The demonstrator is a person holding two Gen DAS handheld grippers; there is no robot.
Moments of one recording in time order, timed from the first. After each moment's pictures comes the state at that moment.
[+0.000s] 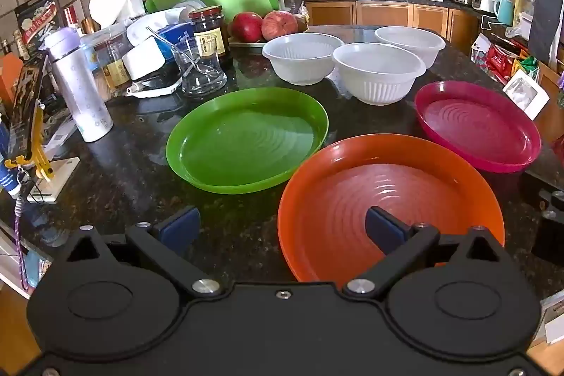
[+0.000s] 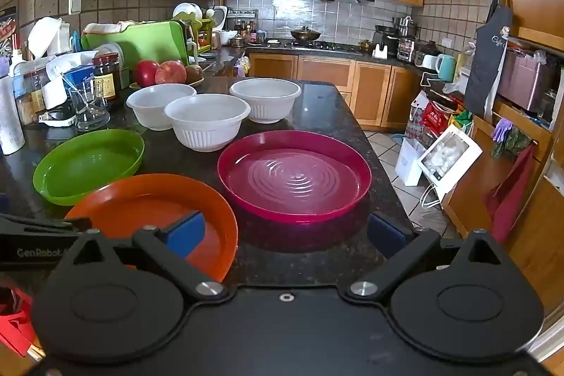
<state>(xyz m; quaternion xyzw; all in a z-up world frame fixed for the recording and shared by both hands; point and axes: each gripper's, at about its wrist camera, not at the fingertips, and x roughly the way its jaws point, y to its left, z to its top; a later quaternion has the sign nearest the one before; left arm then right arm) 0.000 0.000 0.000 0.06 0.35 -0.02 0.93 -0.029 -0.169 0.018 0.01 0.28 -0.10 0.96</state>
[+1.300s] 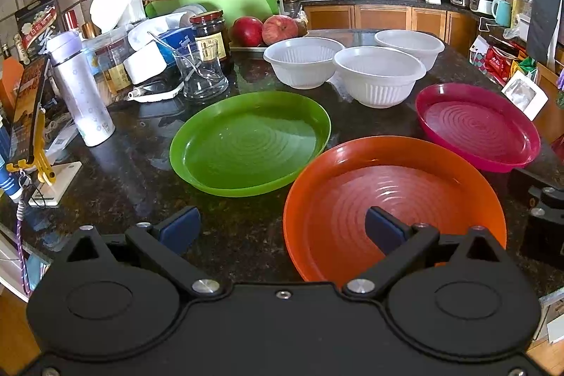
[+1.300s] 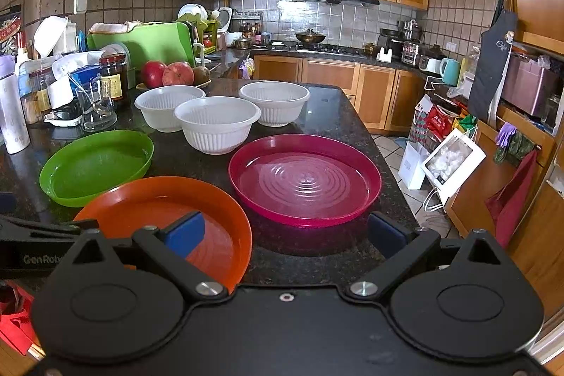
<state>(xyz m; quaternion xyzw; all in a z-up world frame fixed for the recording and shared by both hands) -0.003 0.002 0.003 0.07 0.34 -0.02 0.94 -0.037 -0.164 0.024 0.00 0.28 -0.09 0.96</state>
